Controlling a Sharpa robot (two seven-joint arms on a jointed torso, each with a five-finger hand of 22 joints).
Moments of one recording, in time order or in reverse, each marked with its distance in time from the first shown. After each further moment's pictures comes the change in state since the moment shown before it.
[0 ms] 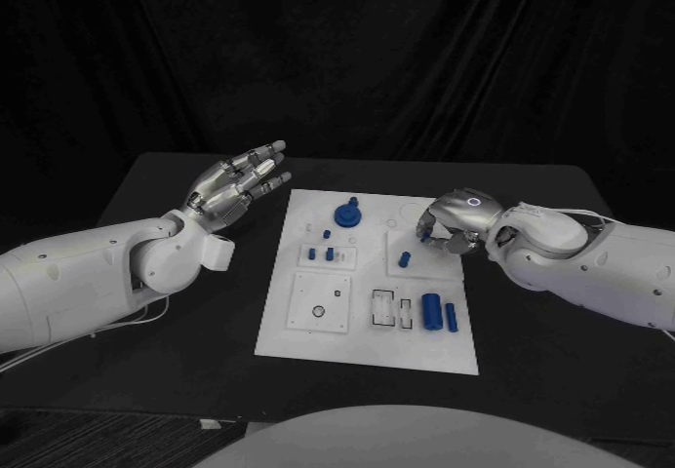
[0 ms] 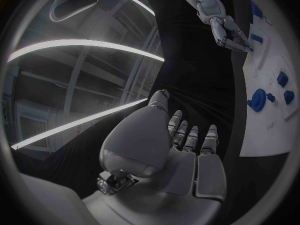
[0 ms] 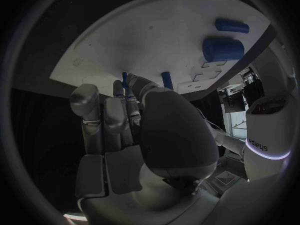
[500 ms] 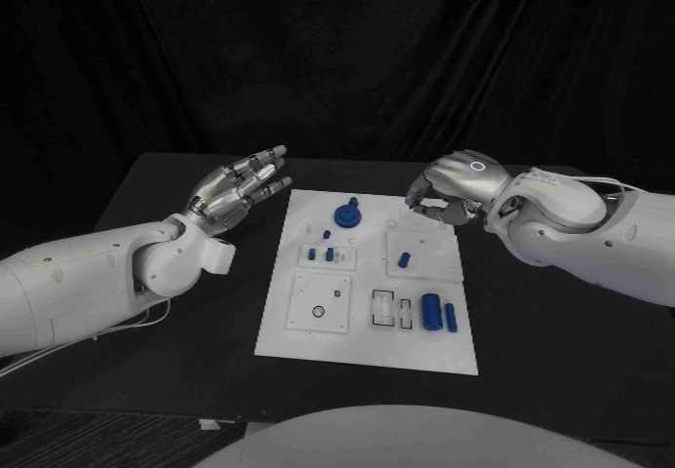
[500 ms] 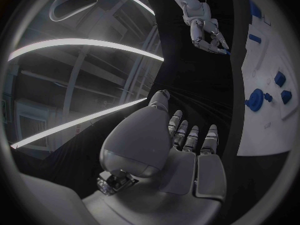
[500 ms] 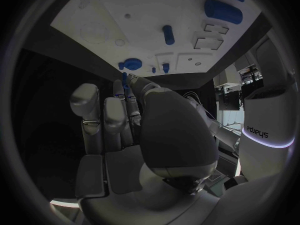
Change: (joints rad) left arm -0.016 0.008 0.000 -0.015 0.000 0.008 0.000; left_hand 0.005 0.005 0.007 -0.007 0.004 0.000 0.000 0.000 0.000 0.006 0.006 0.004 0.000 0.004 0.003 0.000 0.000 0.000 -0.002 0.005 0.000 0.001; right arm 0.114 -0.034 0.003 0.134 0.006 -0.030 -0.007; right_hand -0.007 0.006 0.000 0.000 -0.012 0.003 -0.003 0.000 0.004 0.004 -0.004 -0.006 -0.005 0.000 0.000 -0.004 -0.008 0.000 0.000 0.000 0.000 0.001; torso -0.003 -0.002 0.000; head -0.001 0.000
